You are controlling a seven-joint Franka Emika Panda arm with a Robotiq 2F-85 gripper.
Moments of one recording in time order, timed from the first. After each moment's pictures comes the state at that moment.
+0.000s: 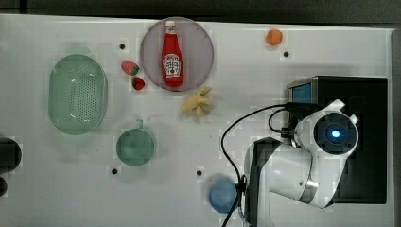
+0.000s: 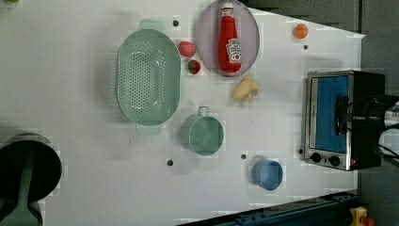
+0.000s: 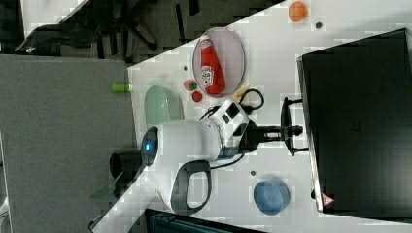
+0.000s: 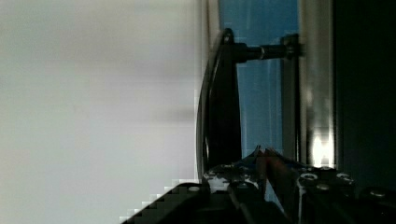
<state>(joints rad) -0.06 0.14 -0.40 -2.27 -0.25 0.87 -0.99</state>
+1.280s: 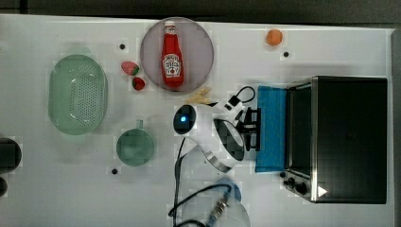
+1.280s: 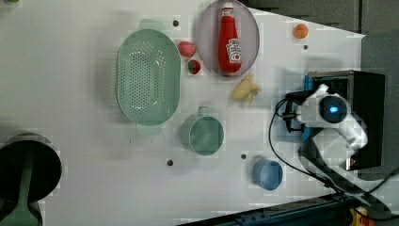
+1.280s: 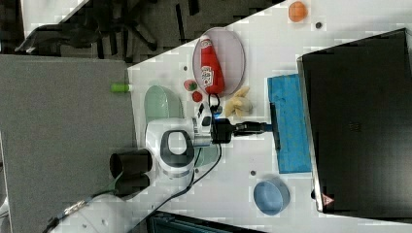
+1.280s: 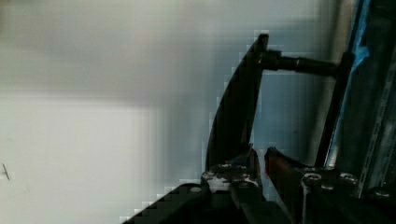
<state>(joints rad) 0.13 0.39 -0.20 -2.30 -0.90 0.86 -0.20</state>
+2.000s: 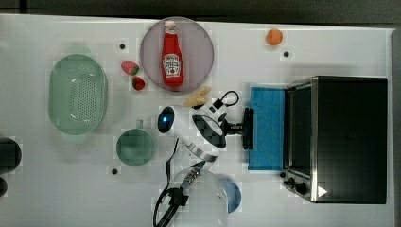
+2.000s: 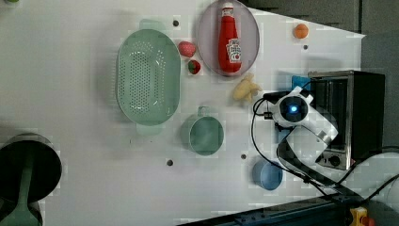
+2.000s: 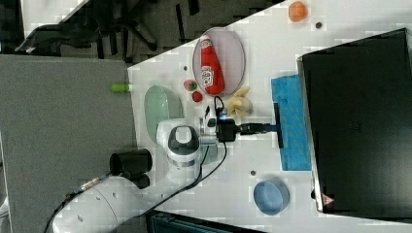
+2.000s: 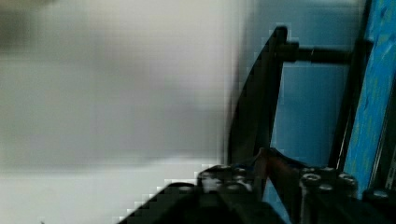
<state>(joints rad) 0.19 0.54 -0.19 -2.23 -0.96 0.83 0.03</state>
